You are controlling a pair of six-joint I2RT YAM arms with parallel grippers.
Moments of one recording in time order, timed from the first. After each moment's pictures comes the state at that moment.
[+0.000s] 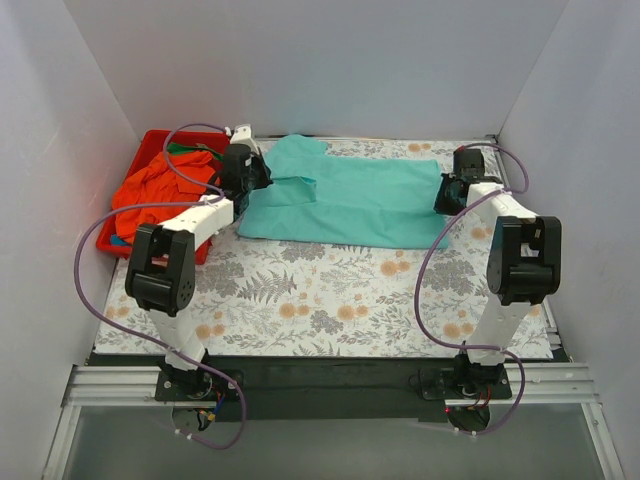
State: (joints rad) left arm -0.27 1.83 1.25 0.20 -0.05 -0.35; right arm 0.02 1.85 1.31 -0.41 0.01 0.28
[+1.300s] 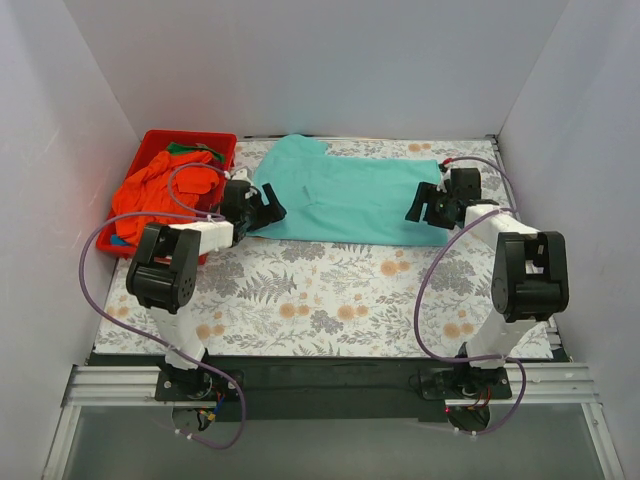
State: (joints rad) left arm -0.24 1.86 1.01 0.26 0.09 -0.54; right arm 0.05 1.71 1.08 -0.19 -0.26 0.25
